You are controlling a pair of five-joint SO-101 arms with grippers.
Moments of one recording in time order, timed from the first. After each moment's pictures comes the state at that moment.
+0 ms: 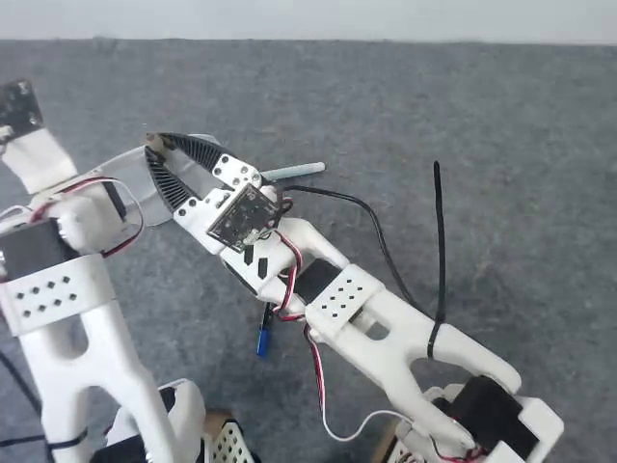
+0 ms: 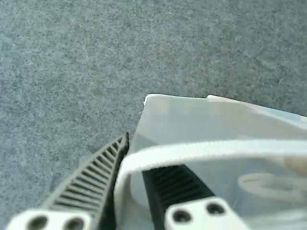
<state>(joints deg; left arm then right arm) -27.5 -32.7 20.0 80.4 10.7 -51.5 -12.0 37.2 -27.4 15.3</state>
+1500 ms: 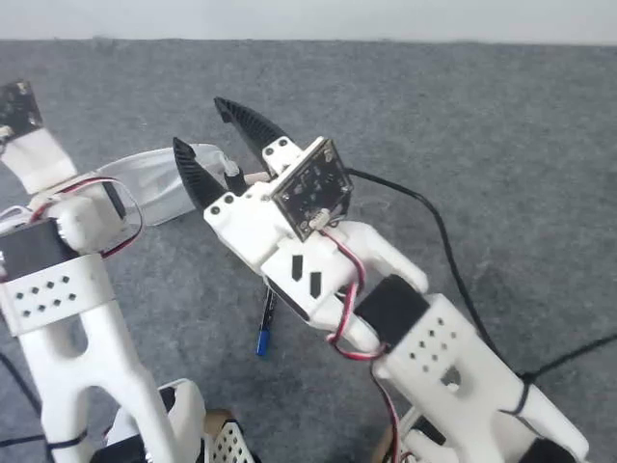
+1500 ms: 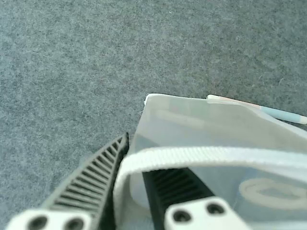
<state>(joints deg) -27.5 -32.7 20.1 80.4 10.7 -51.4 -38.9 25.9 19.0 3.4</state>
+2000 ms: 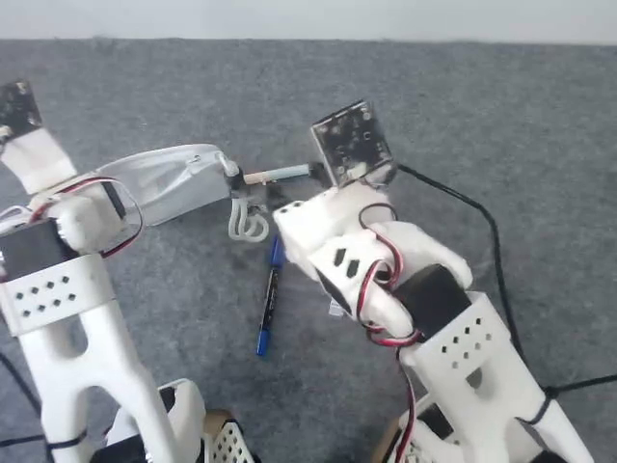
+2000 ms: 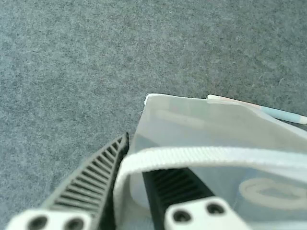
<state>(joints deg) -27.5 -32.7 20.1 80.4 10.7 -41.0 -41.2 24.4 56.2 -9.5</state>
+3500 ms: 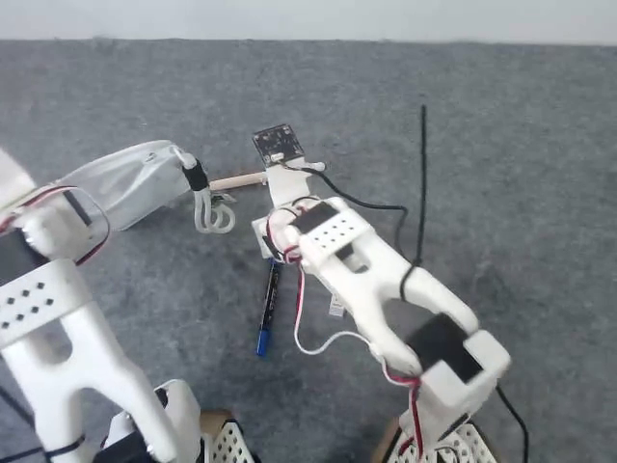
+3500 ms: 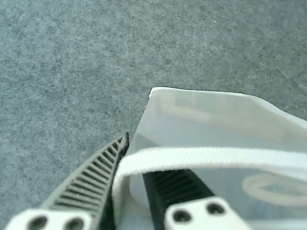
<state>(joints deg) -36.8 -32.7 20.1 80.4 10.7 -40.7 12.0 16.7 41.1 -15.3</state>
